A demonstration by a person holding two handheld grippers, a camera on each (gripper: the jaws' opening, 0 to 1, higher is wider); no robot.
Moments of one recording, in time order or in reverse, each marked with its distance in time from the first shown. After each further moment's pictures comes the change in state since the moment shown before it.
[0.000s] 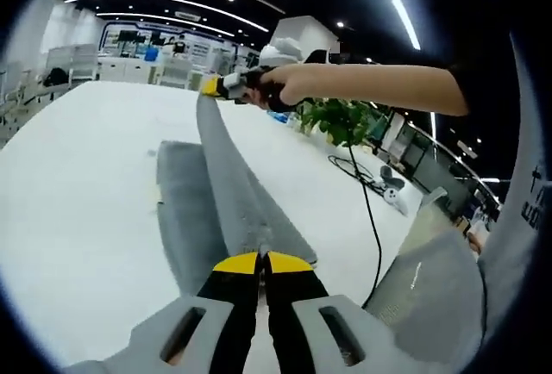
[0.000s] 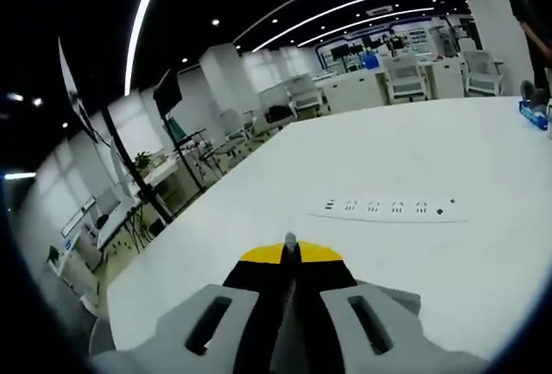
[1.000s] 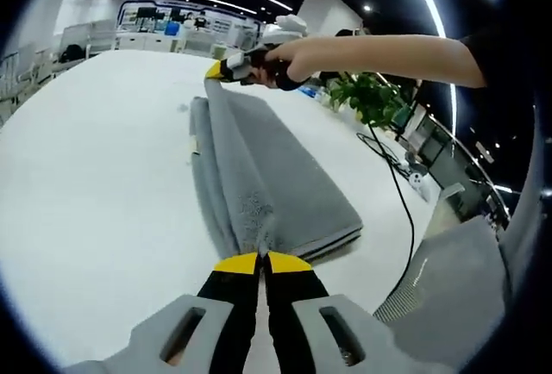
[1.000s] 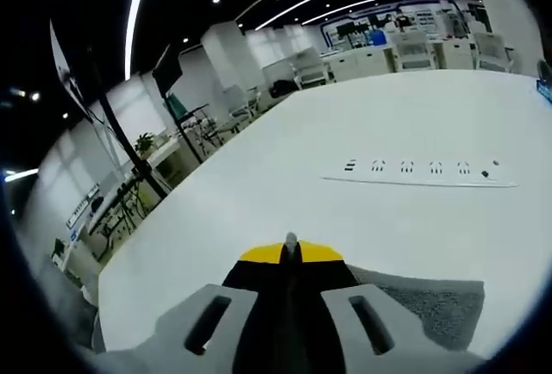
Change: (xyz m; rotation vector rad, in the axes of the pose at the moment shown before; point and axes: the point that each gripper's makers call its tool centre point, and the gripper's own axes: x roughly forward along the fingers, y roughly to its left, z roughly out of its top) left arm 0.009 0.046 -0.050 -0.078 0.118 0.093; right arm 0.062 0.014 -0.050 0.000 0.111 0.034
